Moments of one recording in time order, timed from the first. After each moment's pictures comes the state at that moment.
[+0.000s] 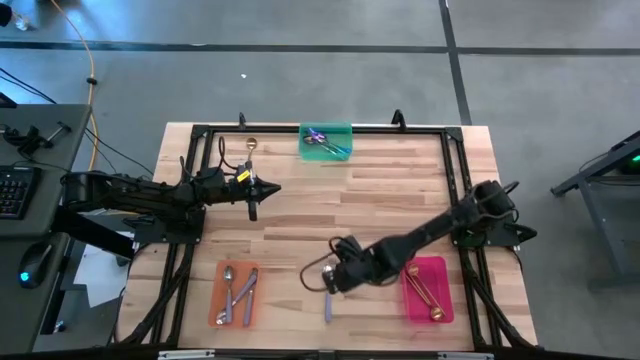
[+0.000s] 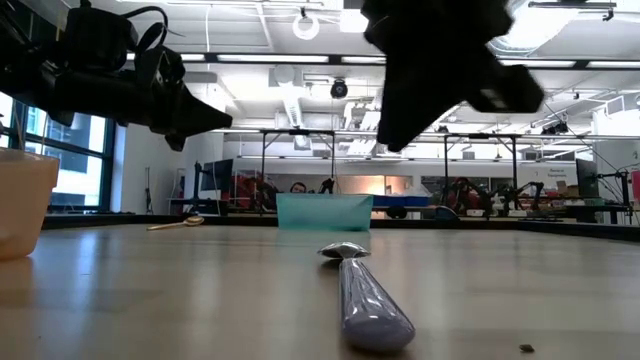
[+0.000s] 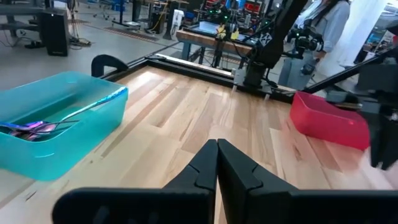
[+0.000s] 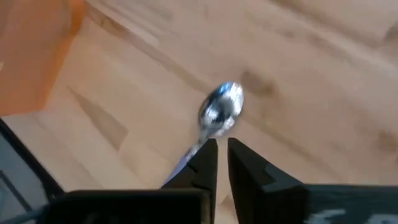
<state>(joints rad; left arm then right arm) 0.29 1.06 0.11 0.85 0.10 -0.18 0.43 1.88 1.39 -0.62 0.24 1.41</state>
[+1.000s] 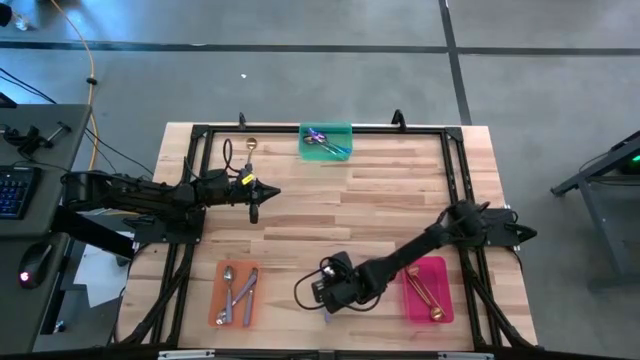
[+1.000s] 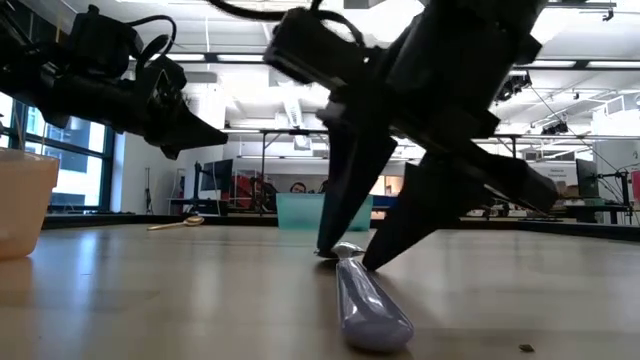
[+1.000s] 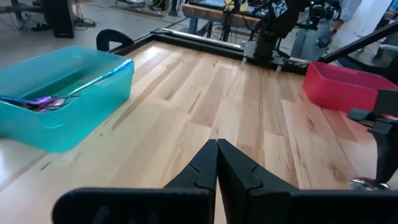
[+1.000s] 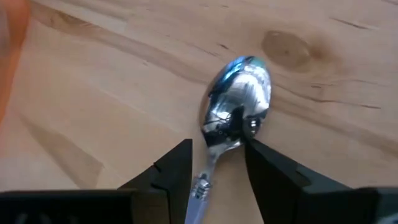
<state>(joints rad) 0.27 1.06 0.11 0.74 0.07 -0.13 0.49 2.14 1.46 -0.47 0.35 1.64</state>
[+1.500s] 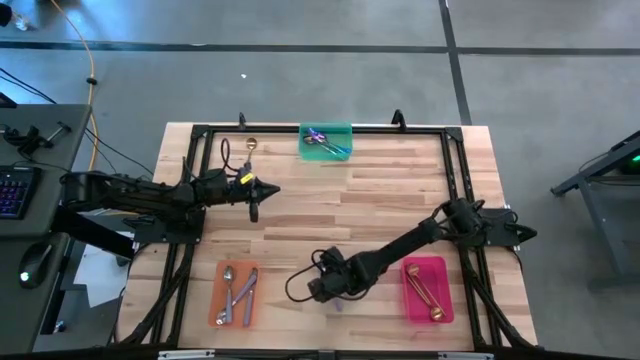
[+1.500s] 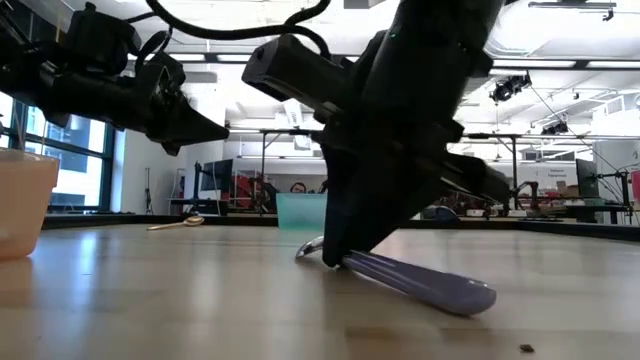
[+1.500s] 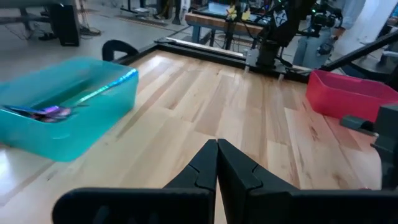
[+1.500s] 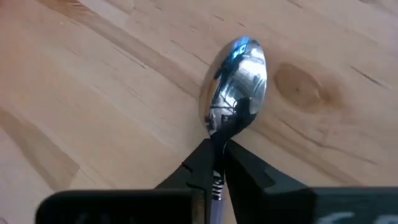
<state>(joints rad) 0.27 1.05 0.11 0.76 0.05 -0.13 0.43 2.20 1.52 -0.55 0.27 1.42</state>
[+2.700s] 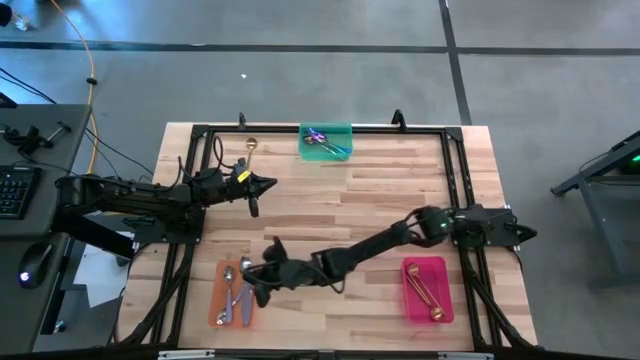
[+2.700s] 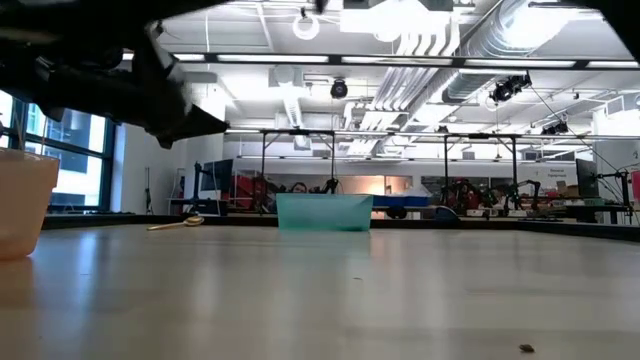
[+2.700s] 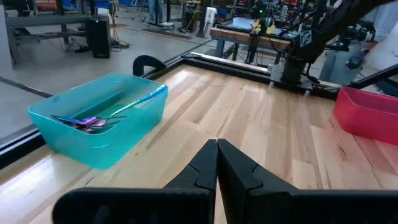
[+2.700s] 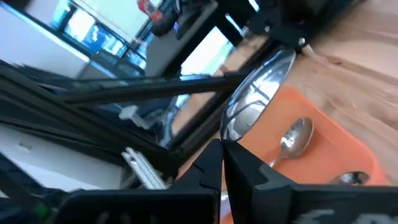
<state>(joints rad) 0.27 0.97 0.11 0.72 -0.06 -0.13 0.35 2.42 1.92 0.26 0.30 0.92</state>
